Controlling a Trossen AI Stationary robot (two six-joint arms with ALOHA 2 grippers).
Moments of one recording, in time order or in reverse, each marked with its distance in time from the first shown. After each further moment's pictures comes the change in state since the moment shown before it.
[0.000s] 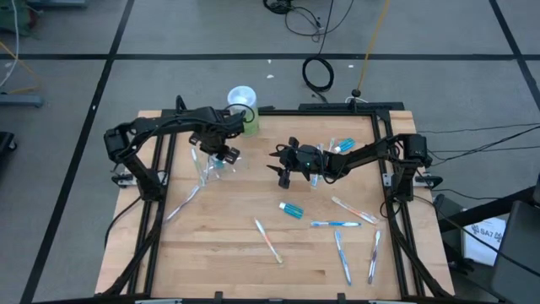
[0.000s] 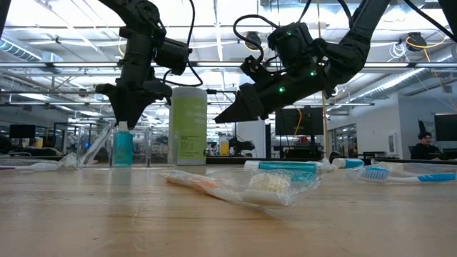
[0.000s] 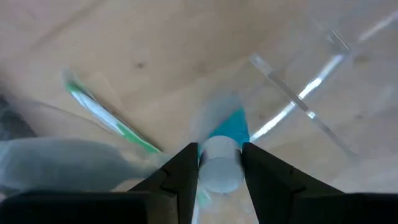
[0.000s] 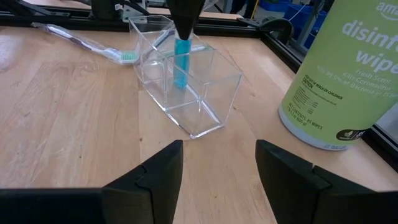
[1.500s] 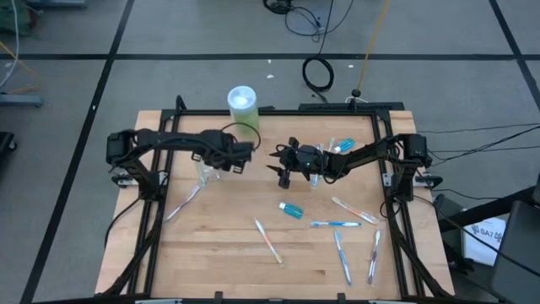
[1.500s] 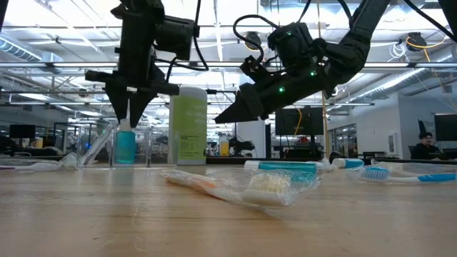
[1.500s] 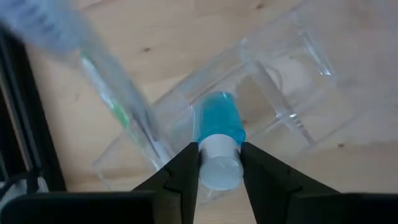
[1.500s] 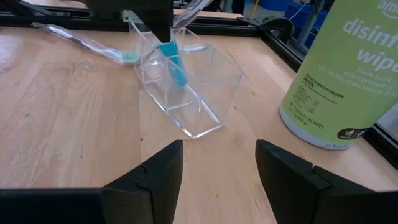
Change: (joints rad) left arm -0.279 0.002 -0.005 -0.010 -0.215 -0.493; right arm 0.001 0.000 0.000 -0.003 0.000 0.005
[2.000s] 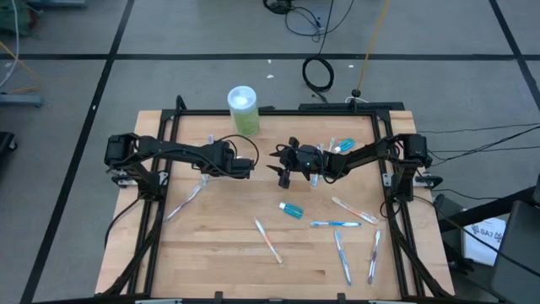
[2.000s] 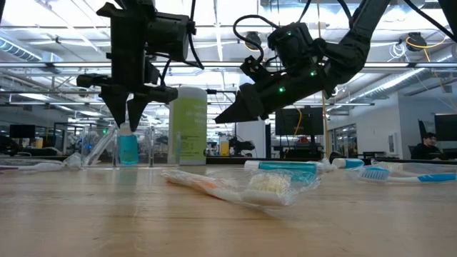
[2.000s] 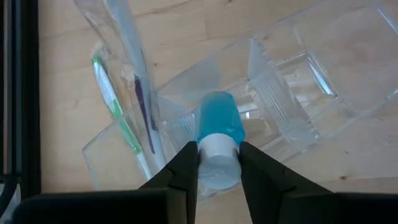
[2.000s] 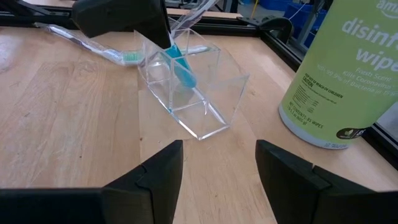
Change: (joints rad) left arm -0.127 0.004 -0.092 0.063 -0.172 -0.259; right arm 0.000 0.000 0.000 -0.001 0.000 0.000
